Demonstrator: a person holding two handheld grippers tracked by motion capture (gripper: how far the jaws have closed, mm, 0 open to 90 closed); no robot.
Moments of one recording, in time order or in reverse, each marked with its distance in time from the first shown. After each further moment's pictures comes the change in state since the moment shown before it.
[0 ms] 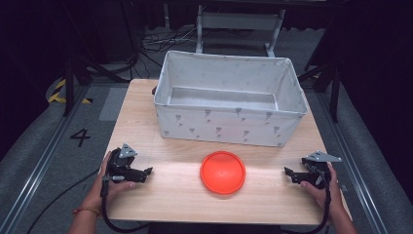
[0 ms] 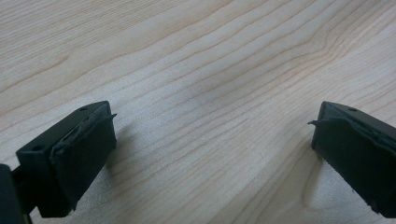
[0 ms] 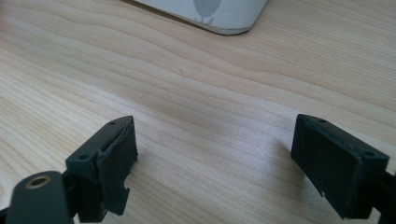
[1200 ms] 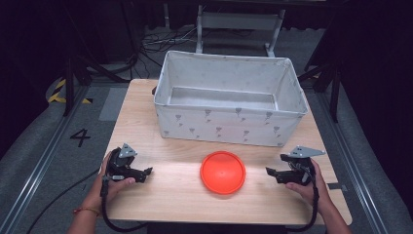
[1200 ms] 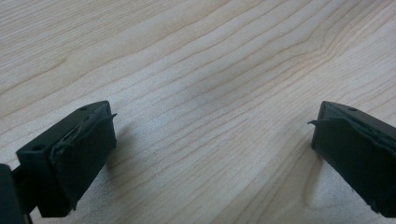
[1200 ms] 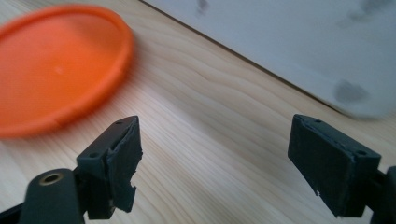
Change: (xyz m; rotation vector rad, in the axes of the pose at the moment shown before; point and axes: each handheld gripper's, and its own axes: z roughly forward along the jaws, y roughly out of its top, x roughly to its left) left arm 0.001 0.000 0.000 0.000 -0.002 0.012; right arm 0.059 0.046 -0.006 -0.022 0.217 -0.115
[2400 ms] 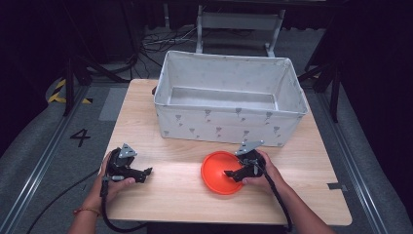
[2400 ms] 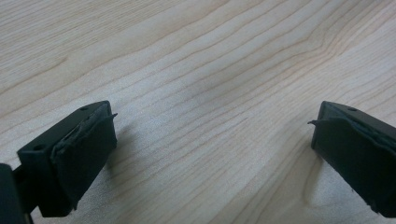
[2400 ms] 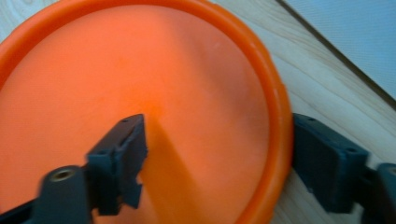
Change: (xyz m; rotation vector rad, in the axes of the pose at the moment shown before) left arm 0.000 0.000 0.000 -0.001 -0.001 0.003; right arm 0.070 0.049 0.098 0.164 0.176 -0.198
